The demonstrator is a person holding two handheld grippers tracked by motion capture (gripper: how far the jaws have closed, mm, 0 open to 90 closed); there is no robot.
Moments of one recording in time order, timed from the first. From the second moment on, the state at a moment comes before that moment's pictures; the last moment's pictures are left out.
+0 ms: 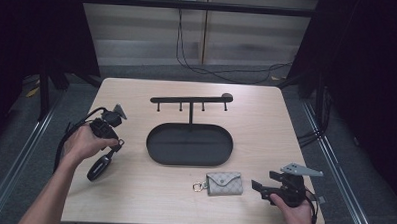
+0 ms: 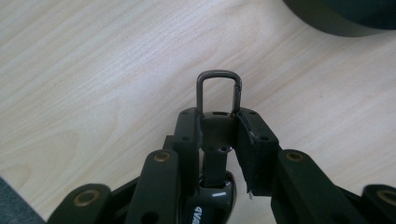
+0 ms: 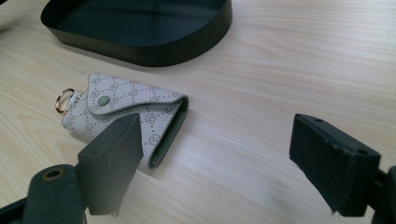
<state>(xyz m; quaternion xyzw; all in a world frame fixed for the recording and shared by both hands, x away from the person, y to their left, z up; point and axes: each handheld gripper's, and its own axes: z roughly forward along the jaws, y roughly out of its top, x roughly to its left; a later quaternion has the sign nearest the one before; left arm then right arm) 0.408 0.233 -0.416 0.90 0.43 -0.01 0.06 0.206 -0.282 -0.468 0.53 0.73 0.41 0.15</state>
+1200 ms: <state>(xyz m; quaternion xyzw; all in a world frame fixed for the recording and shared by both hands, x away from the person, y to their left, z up) 0.394 0.236 -0.330 0.89 0.44 0.03 0.10 0.207 -0.283 -0.469 0.53 0.73 0.41 0.14</state>
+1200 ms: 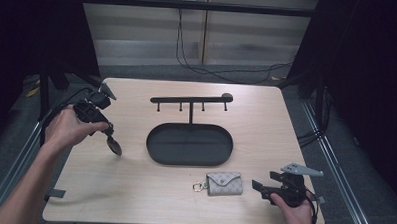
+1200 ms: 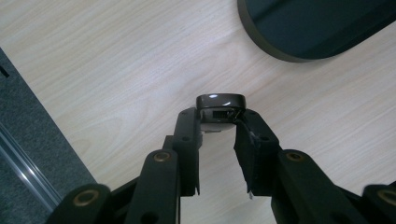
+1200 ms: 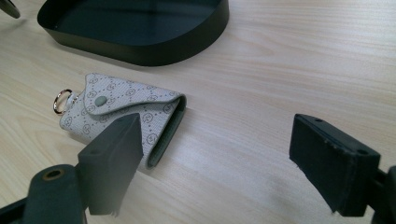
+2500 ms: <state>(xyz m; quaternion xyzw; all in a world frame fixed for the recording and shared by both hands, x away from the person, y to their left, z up) 0.400 0.202 -0.288 0.89 0.44 0.00 0.07 0.207 -0.283 -0.469 0.54 0.73 0.40 0.14</state>
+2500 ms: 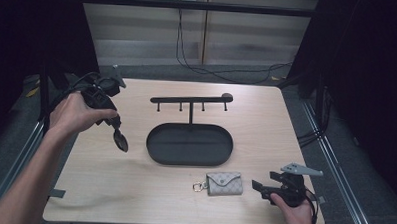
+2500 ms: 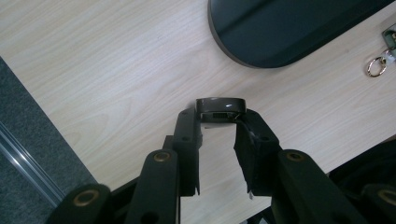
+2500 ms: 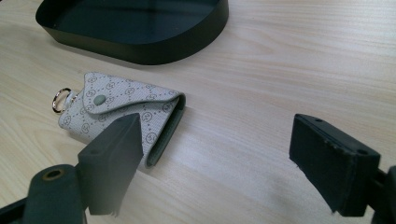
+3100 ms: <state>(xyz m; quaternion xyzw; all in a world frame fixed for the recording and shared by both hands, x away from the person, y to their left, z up) 0.400 0.173 -0.281 0.90 0.42 0.01 0.07 0.206 -0.283 -0.468 0.53 0.73 0.41 0.14</state>
